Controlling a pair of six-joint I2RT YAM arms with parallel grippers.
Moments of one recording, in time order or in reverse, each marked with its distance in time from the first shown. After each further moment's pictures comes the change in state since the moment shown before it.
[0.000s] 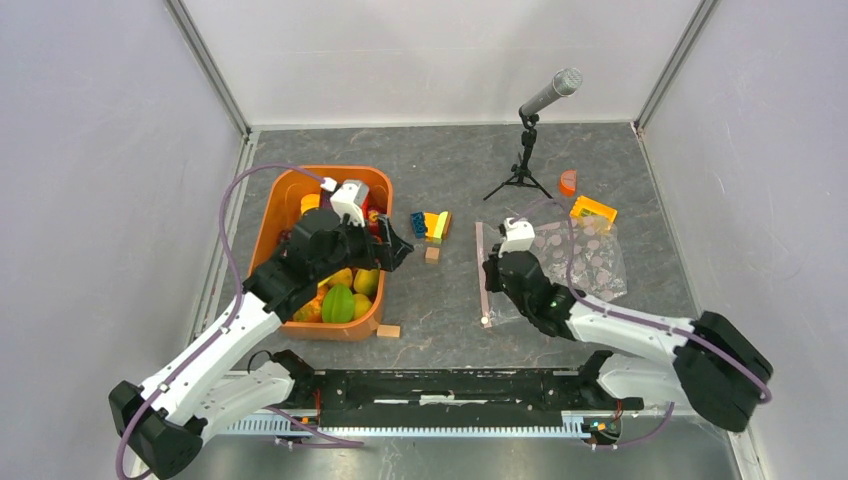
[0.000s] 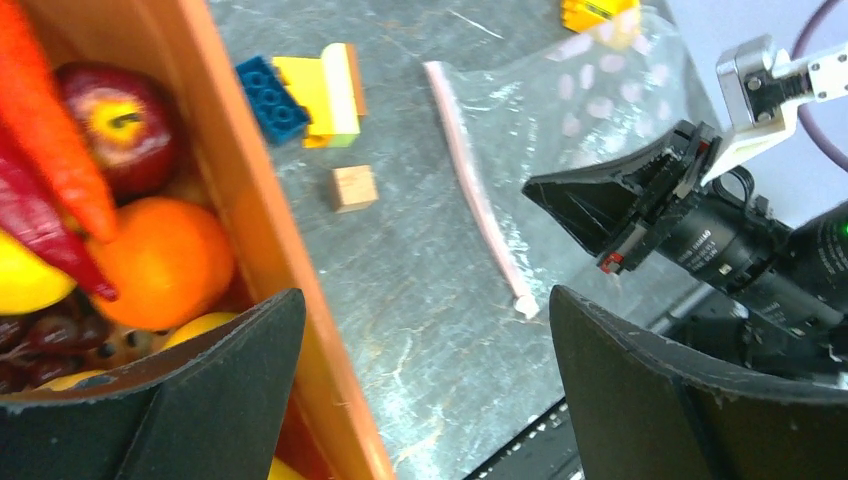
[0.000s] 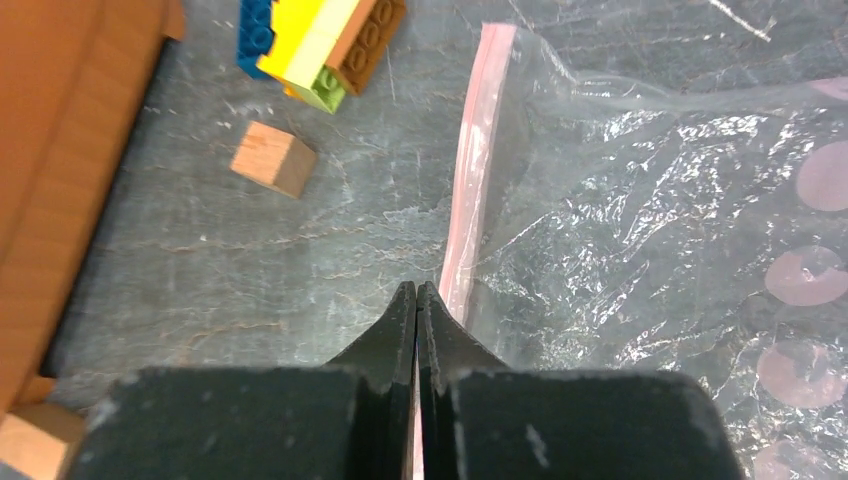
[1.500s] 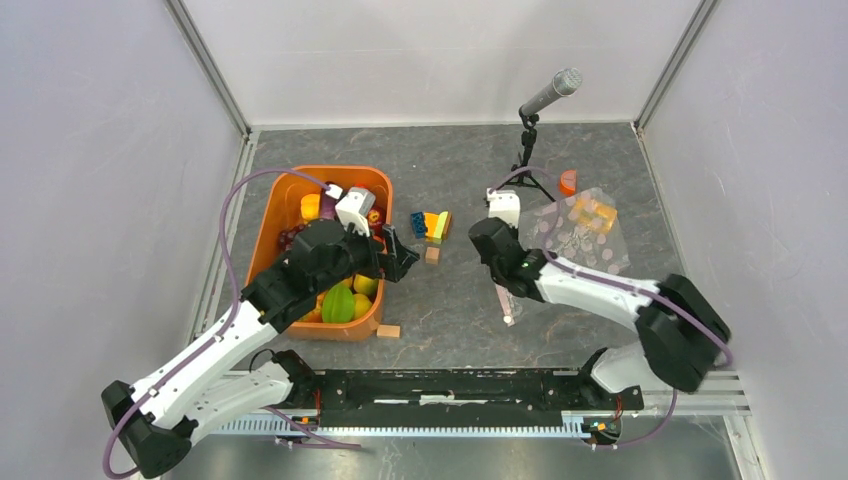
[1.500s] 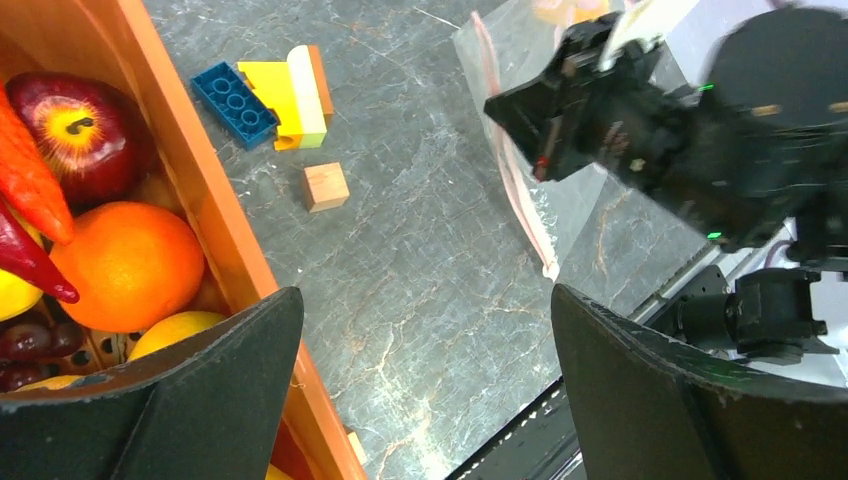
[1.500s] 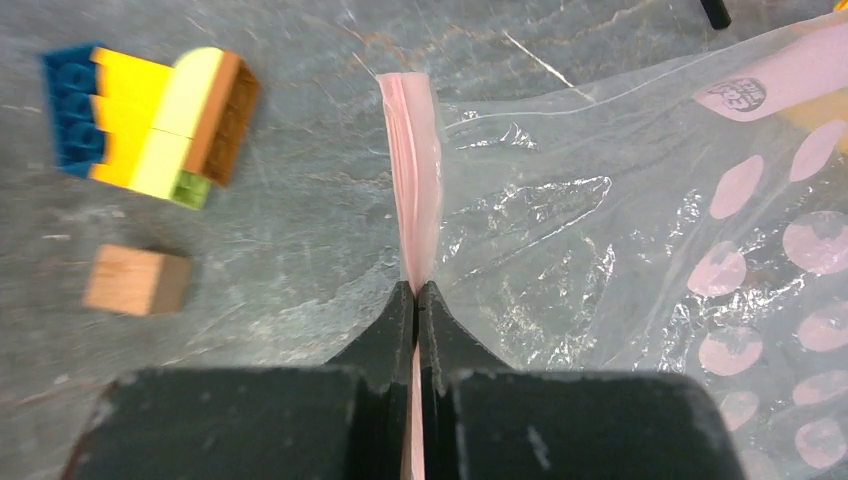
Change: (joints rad) left arm -0.116 -0.047 -0.012 0.019 -0.068 0.001; right arm -0.046 0.278 0.336 -0.290 0.249 -0.014
